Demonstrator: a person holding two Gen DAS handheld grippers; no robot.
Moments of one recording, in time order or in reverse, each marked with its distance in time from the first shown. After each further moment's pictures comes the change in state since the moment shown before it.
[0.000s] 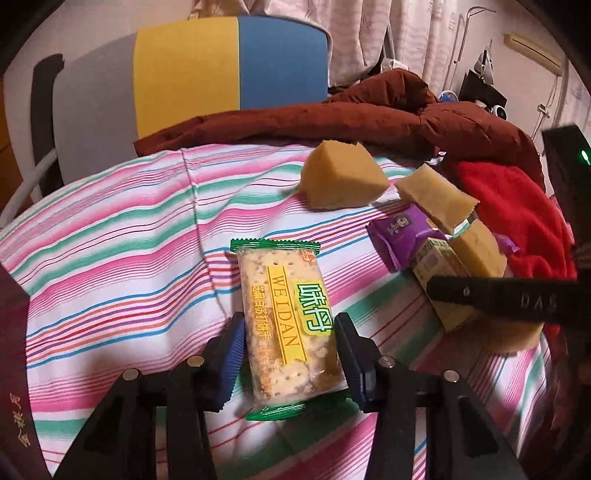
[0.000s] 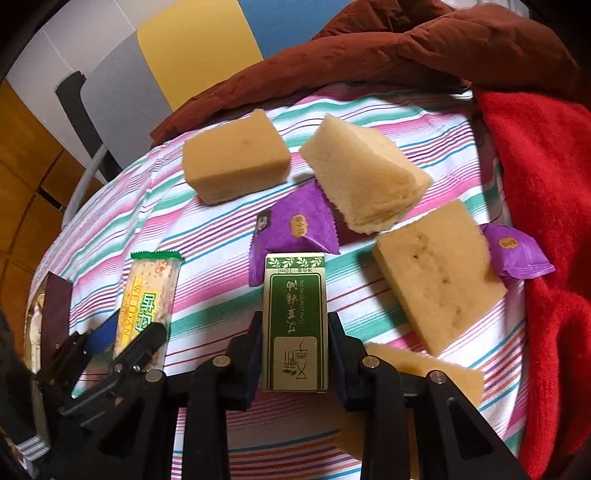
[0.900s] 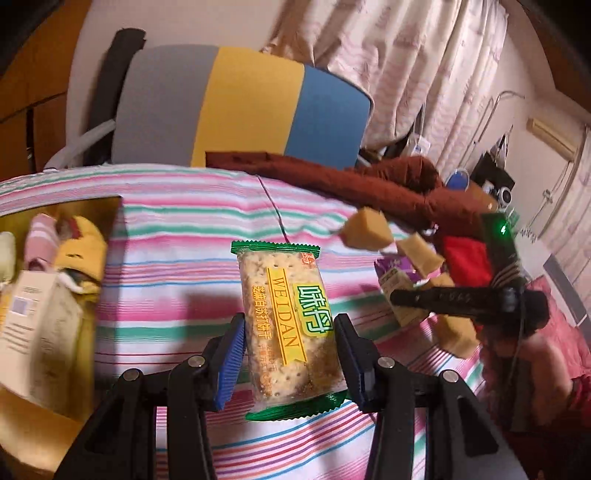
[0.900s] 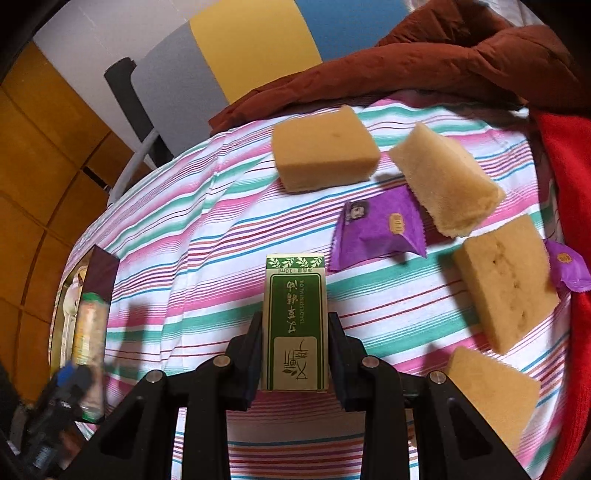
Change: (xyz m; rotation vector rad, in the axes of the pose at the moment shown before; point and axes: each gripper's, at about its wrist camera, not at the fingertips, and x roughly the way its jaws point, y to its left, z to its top) left arm -0.125 0.073 -0.049 -0.260 -0.171 -0.055; right arm -0.003 0.034 -0.009 -0.104 -0.002 0.161
